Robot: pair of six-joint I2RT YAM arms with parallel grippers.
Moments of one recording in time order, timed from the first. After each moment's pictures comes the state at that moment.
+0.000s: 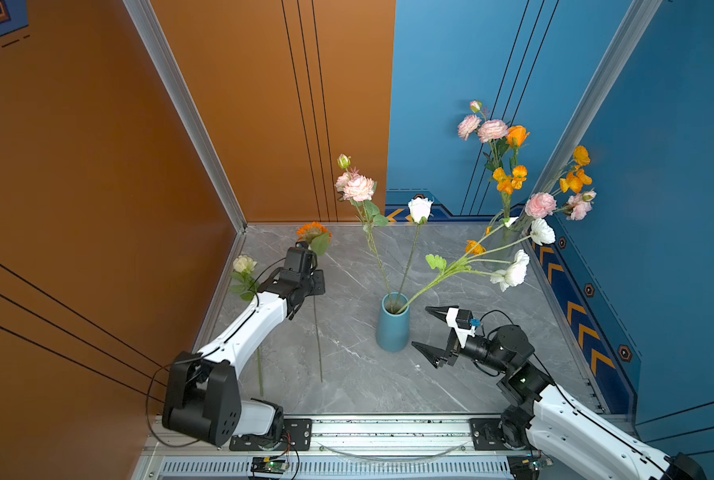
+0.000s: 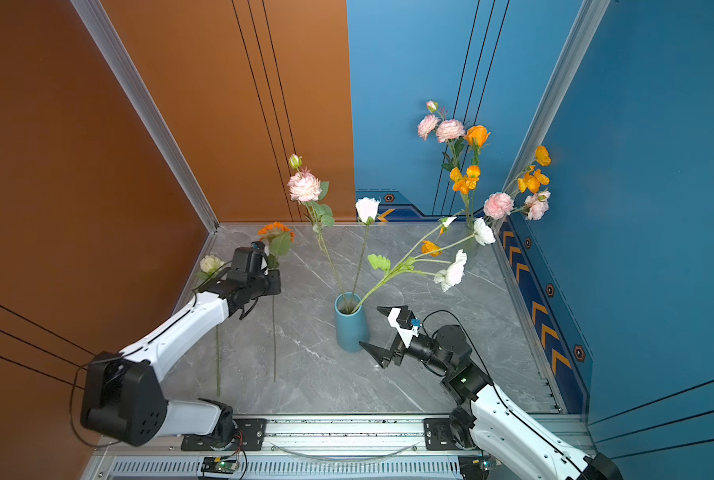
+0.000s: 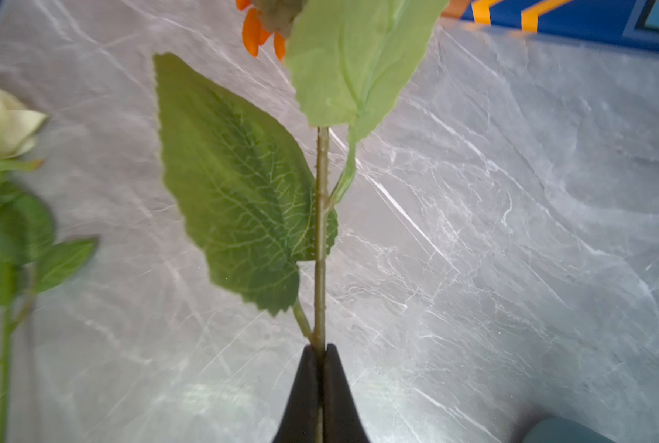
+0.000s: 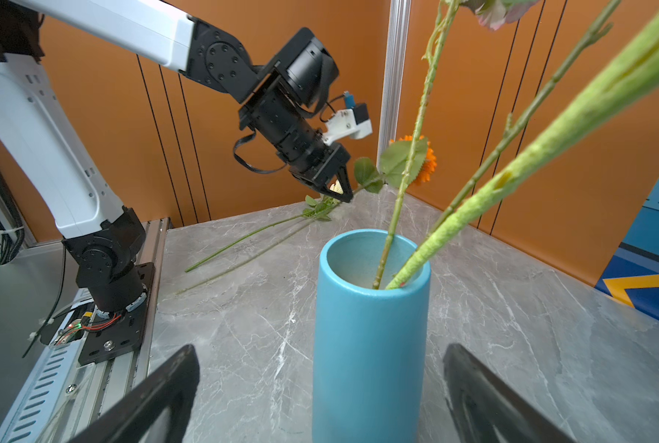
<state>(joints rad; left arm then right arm) -0.22 1.29 0.97 -0.45 -0.12 -0.32 0.59 0.68 0.26 0.43 -0.52 0.00</state>
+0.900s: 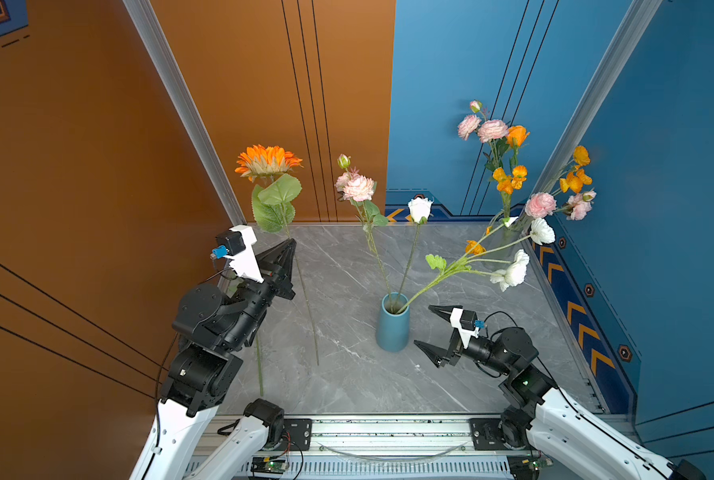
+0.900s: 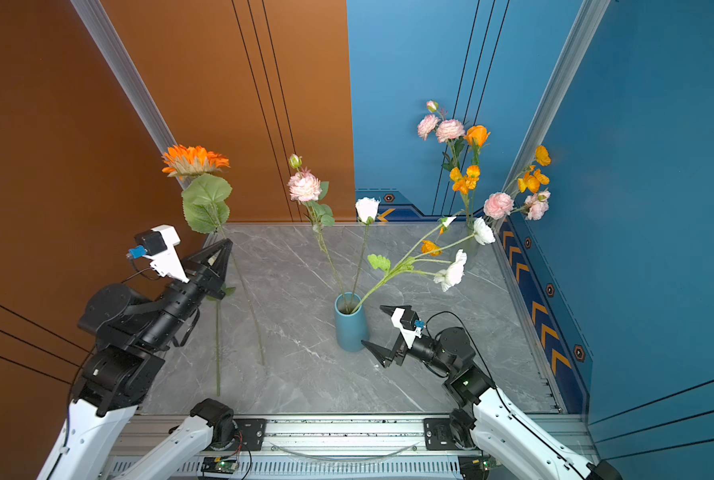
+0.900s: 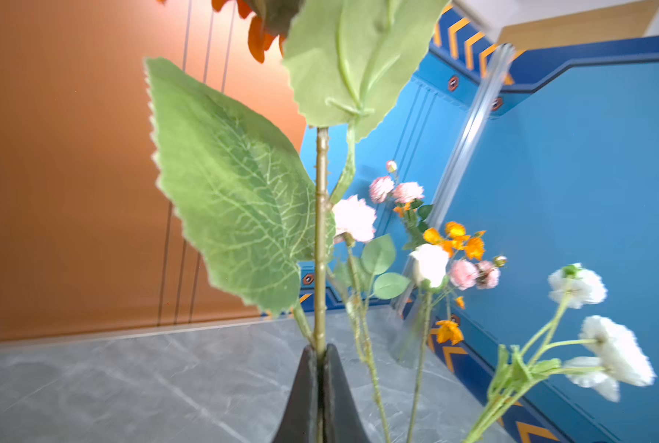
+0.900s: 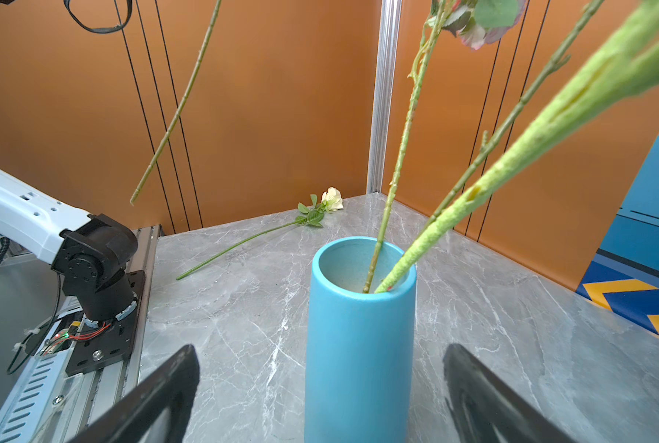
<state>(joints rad) -0.42 0.70 1.13 -0.23 0.05 -0.31 0.59 0.65 0.25 0.43 -0.51 0.00</state>
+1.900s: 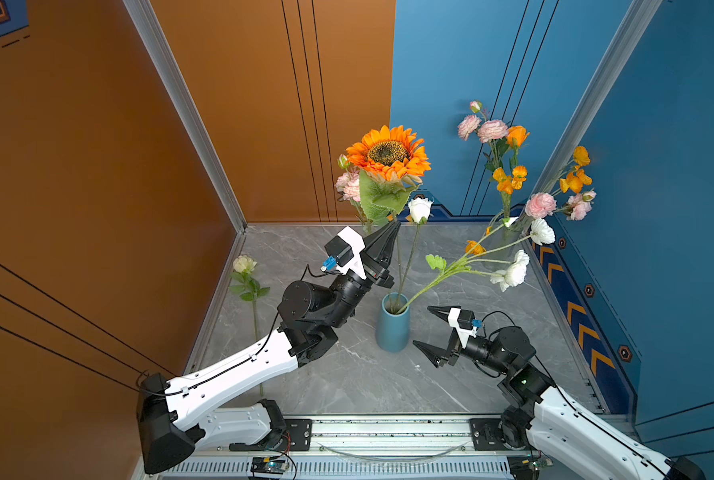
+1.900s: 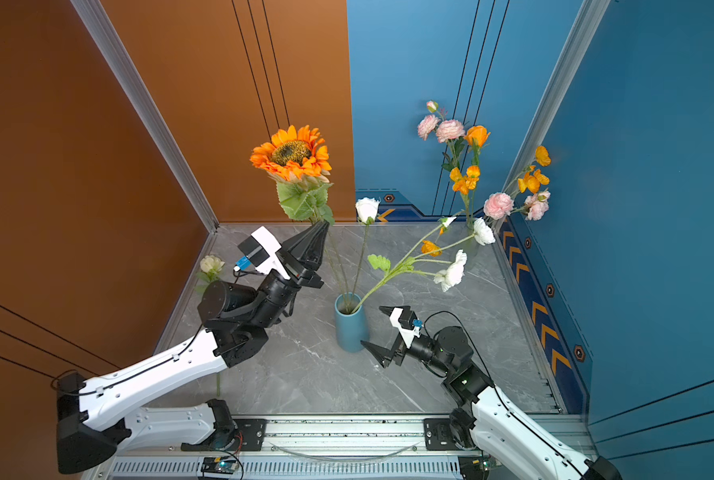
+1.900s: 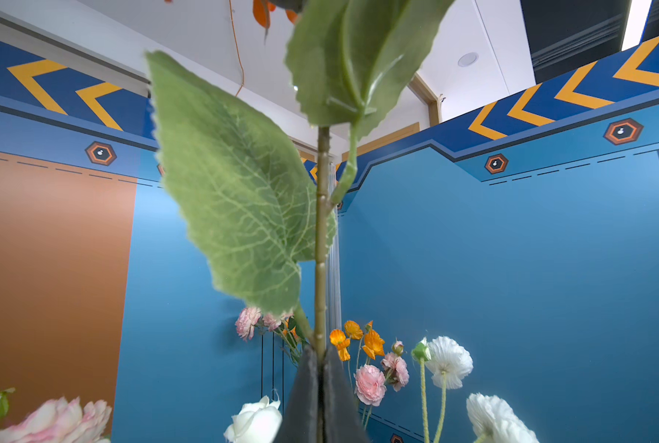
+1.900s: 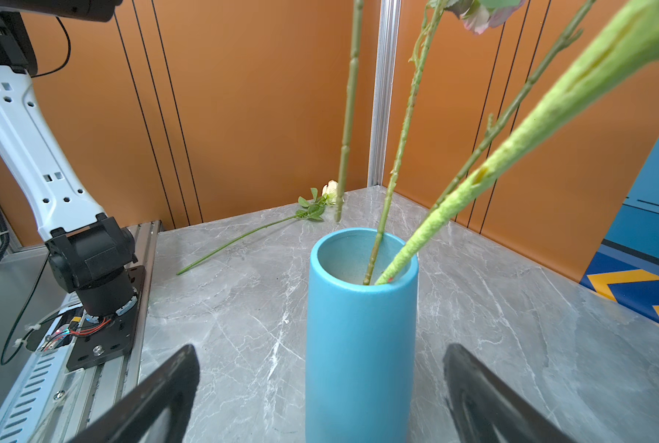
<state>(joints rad) -0.98 1.18 1.07 0.80 -0.15 0.12 0.59 0.67 0.25 0.43 -0.51 0.00</state>
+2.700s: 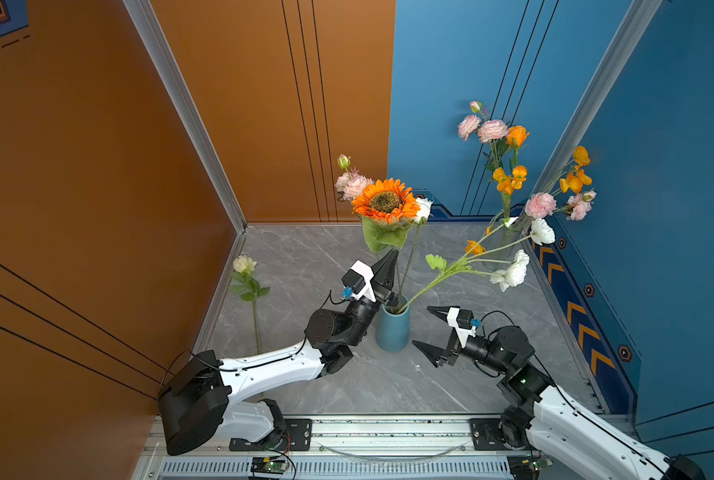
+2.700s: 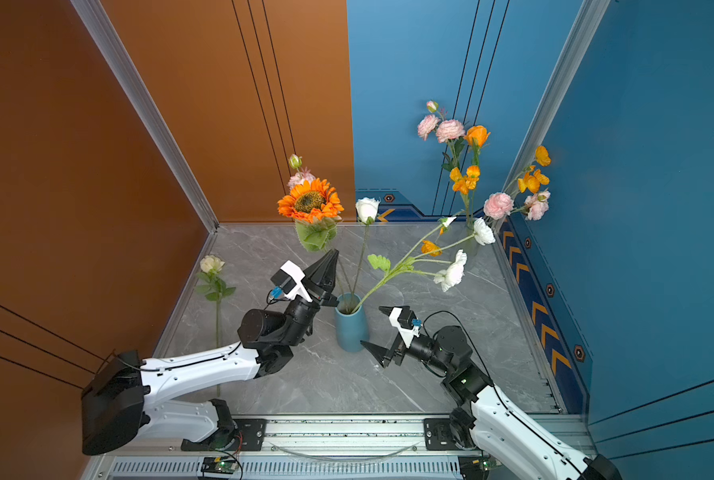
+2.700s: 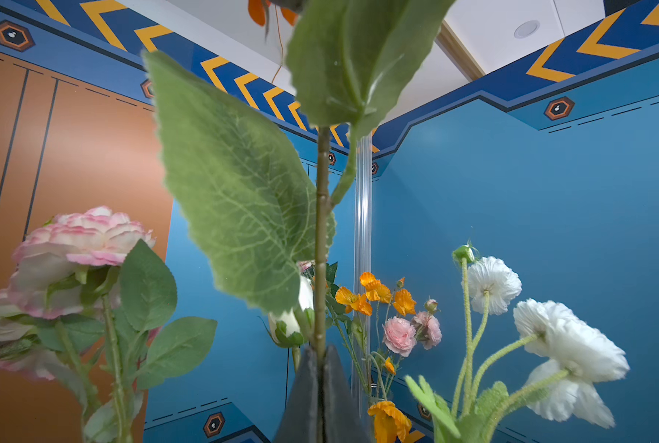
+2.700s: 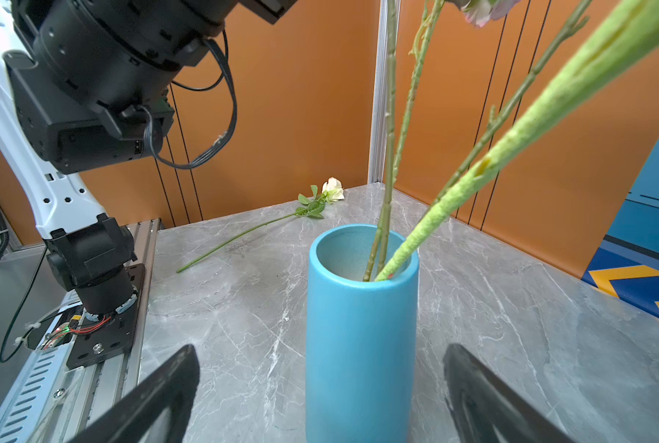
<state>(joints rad) -1.01 1.32 0.73 1.25 -0.31 0.13 0.59 0.68 0.25 0.43 -0.51 0.00</state>
